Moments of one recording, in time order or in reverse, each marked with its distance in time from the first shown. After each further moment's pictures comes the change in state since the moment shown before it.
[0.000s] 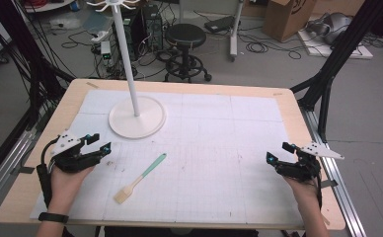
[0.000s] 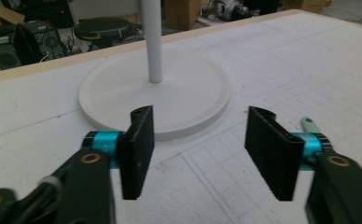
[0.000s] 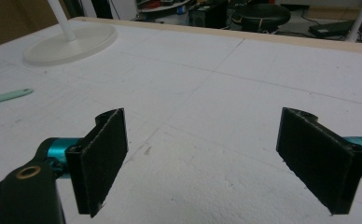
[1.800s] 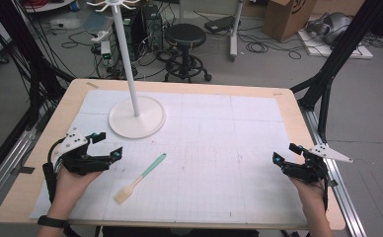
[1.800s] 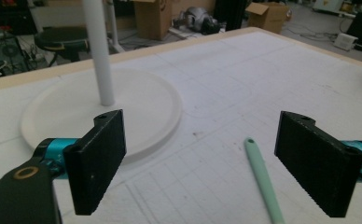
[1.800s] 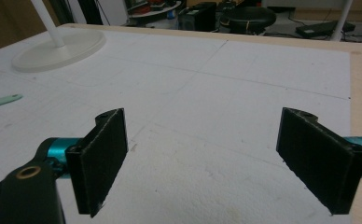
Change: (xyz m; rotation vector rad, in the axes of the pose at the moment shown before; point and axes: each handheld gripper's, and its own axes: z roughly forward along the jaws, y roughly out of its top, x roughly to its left) left arm -0.039 0.020 0.006 -0.006 -0.126 -0.007; right arm -0.009 -0.003 -0.013 -0.013 -0.034 0.030
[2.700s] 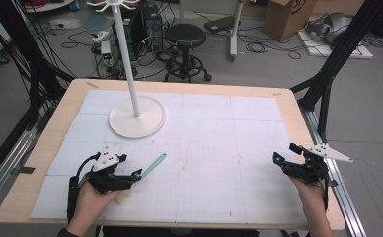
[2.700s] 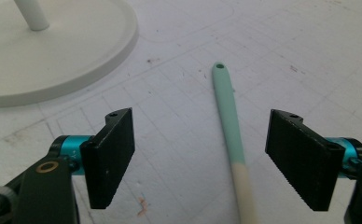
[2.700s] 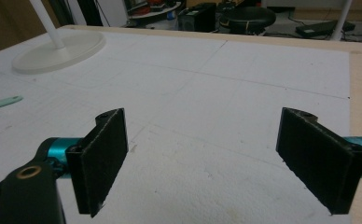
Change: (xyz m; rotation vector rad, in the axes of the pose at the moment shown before) left arm -0.048 -0.038 0.030 0.221 0.023 0.032; right arm -0.001 0.000 -0.001 -0.005 -0.001 0.007
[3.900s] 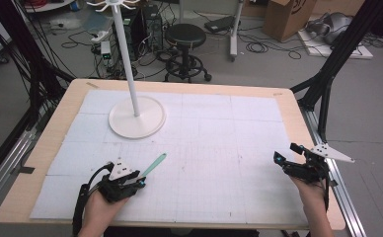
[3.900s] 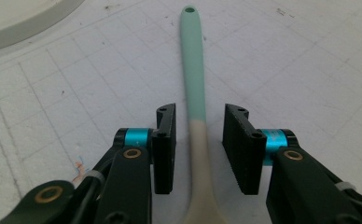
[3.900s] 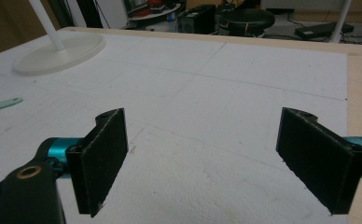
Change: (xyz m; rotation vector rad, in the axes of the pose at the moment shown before) left arm -0.027 -0.013 0.012 0.133 -0.006 0.028; right arm -0.001 0.001 -0.001 -0.008 -0.002 -0.003
